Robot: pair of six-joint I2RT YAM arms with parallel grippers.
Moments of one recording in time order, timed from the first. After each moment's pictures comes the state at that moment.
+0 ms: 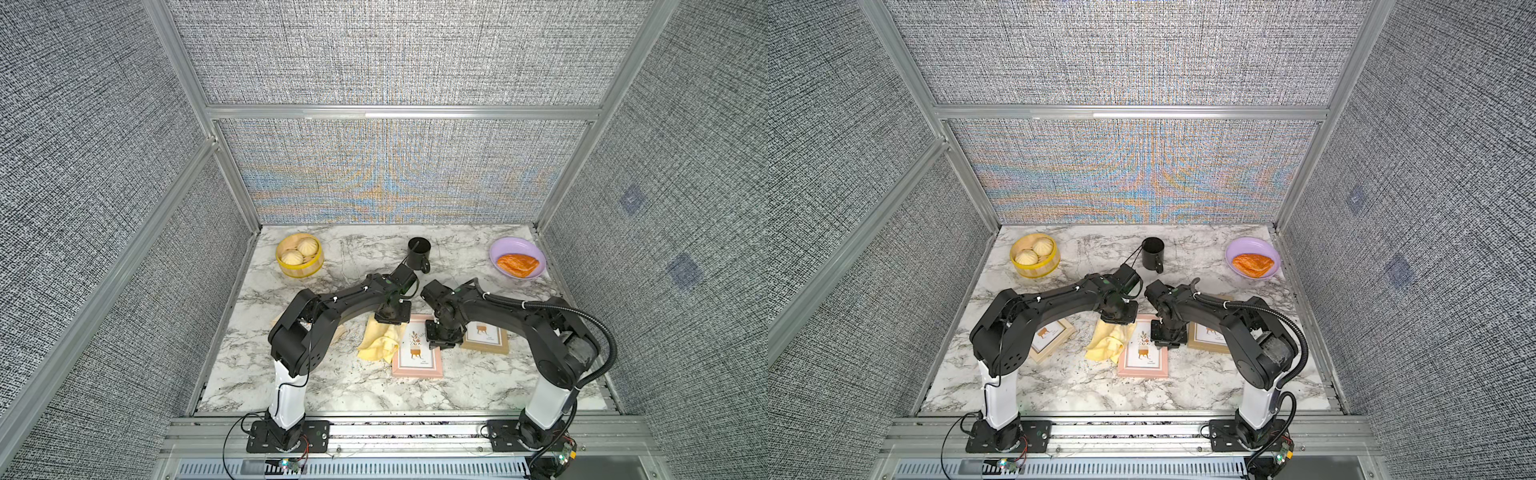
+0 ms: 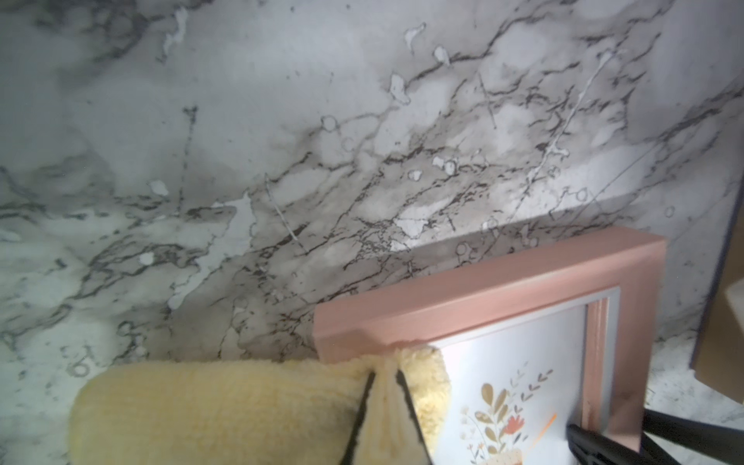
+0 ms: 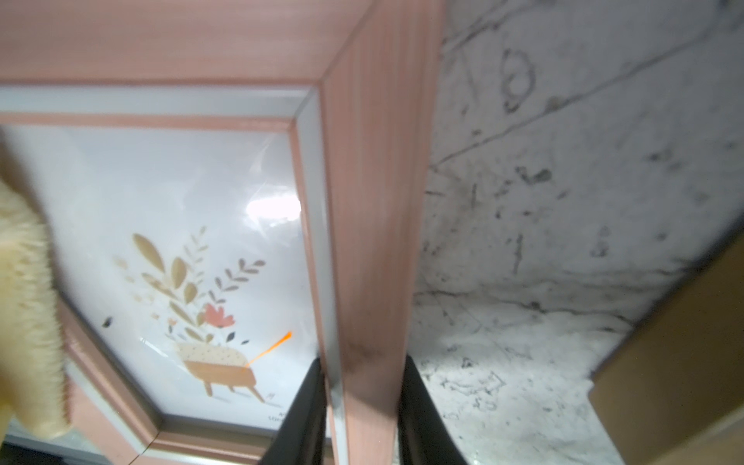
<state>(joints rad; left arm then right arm) -0.79 1.96 1.32 -0.65 0.08 -0.57 0.65 1.80 1.09 -0.82 -0.14 0.67</state>
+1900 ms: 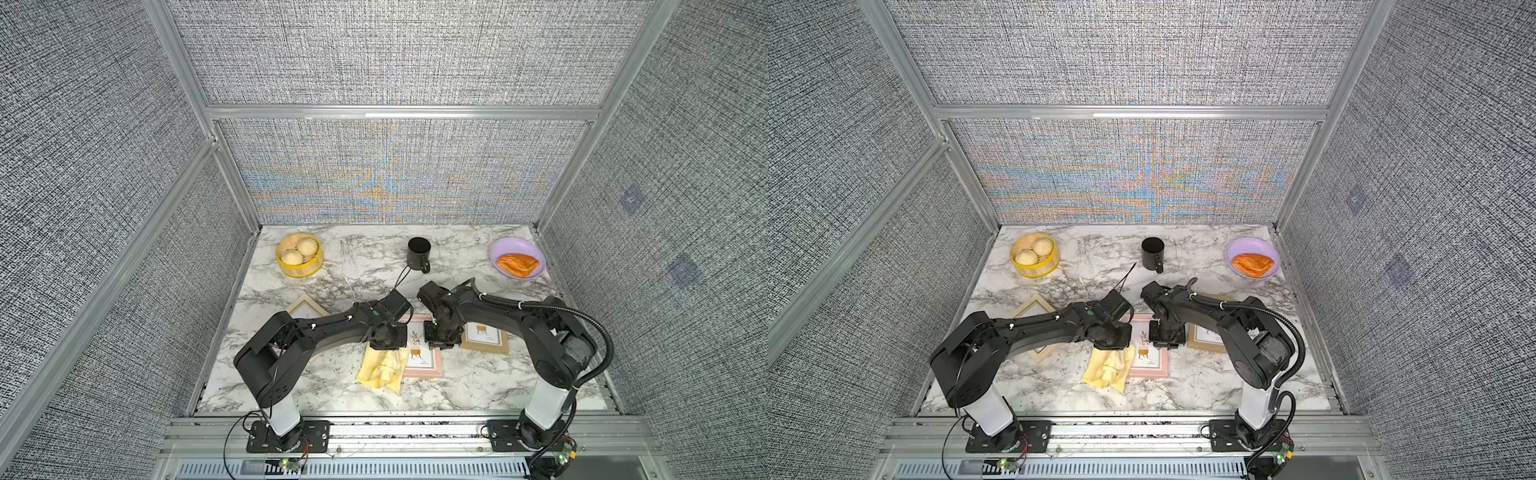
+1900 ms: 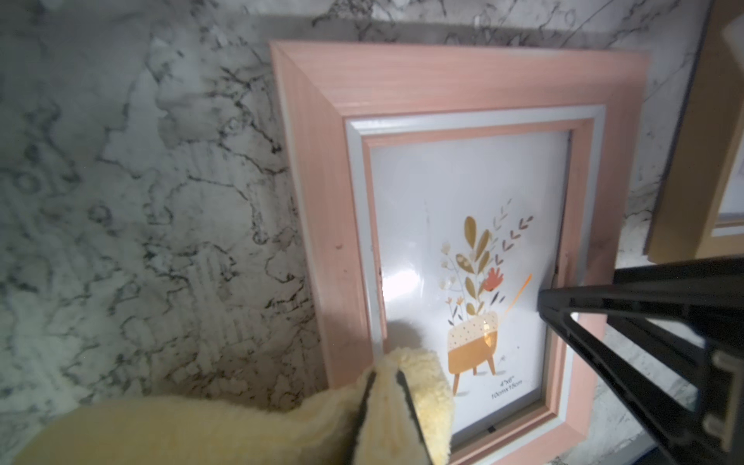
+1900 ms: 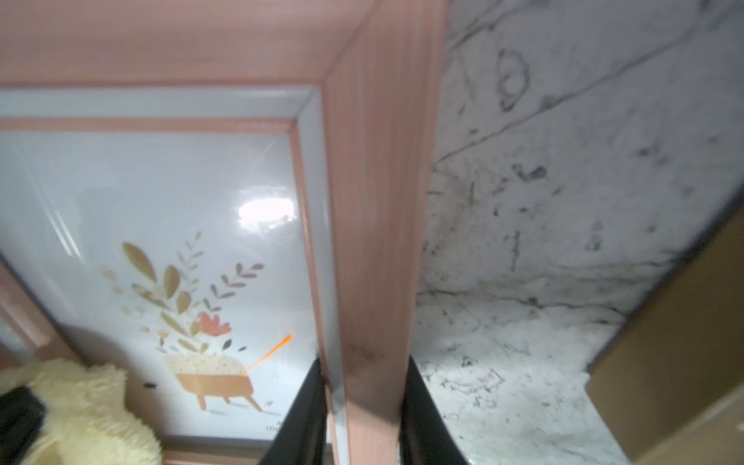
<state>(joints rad) -0.88 1.75 1.03 -0.54 0.15 -0.76 0.69 1.84 1.11 -0.84 -0.10 0.71</state>
